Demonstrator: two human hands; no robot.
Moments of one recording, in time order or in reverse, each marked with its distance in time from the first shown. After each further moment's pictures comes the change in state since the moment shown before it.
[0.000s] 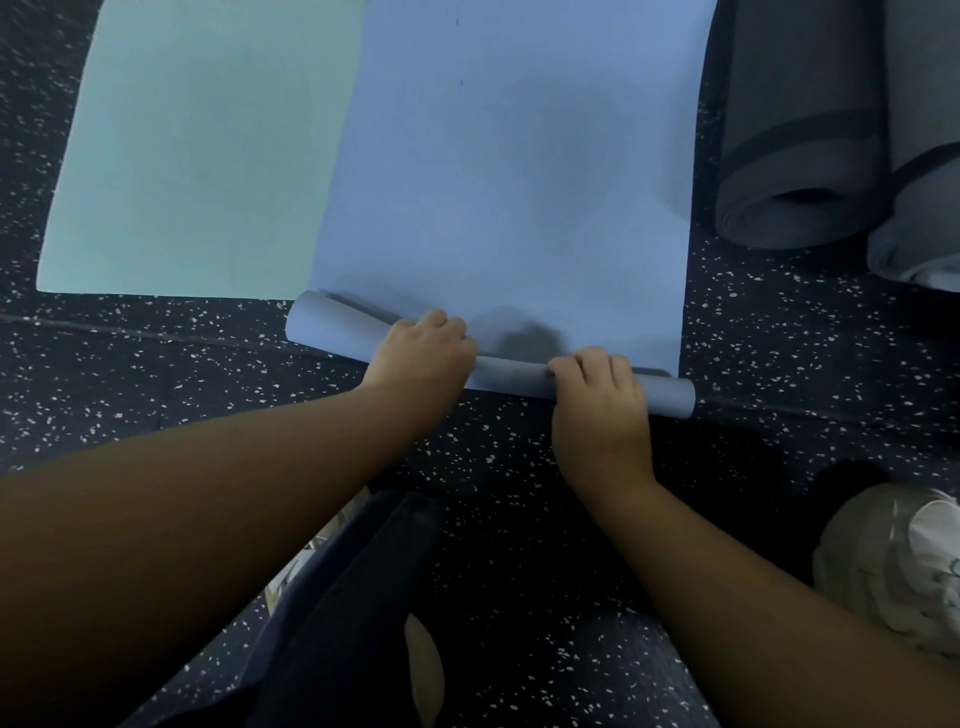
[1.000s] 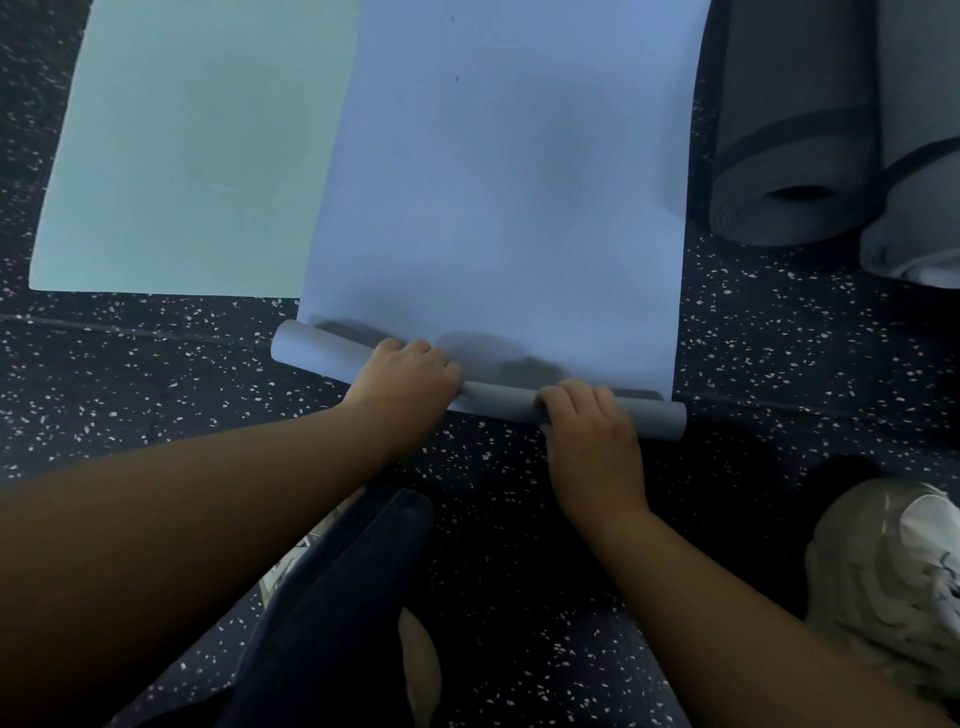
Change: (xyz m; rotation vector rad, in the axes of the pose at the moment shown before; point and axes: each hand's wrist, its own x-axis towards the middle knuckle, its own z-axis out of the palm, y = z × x) left_hand -0.017 0.001 0.010 0.063 -0.089 0.073; right_hand -0.024 0.003 0.009 0.140 -0.029 -0.048
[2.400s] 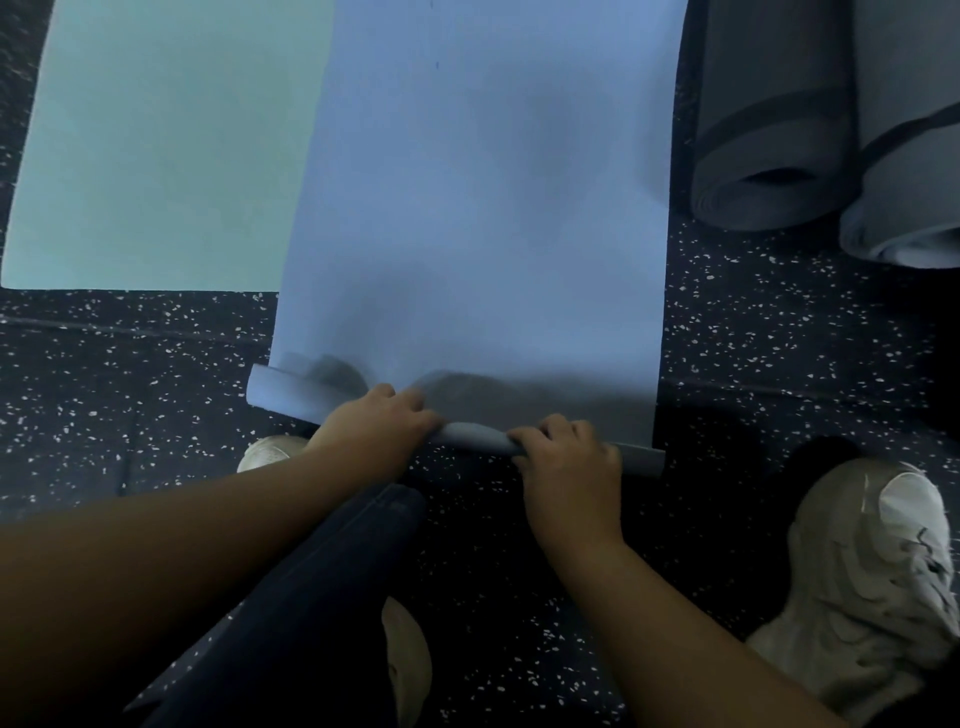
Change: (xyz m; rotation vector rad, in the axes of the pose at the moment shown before) left_hand -0.035 0.010 0.014 -0.260 -0.260 0.011; right_hand -0.030 -0.021 0.001 -0.079 -0.177 0.205
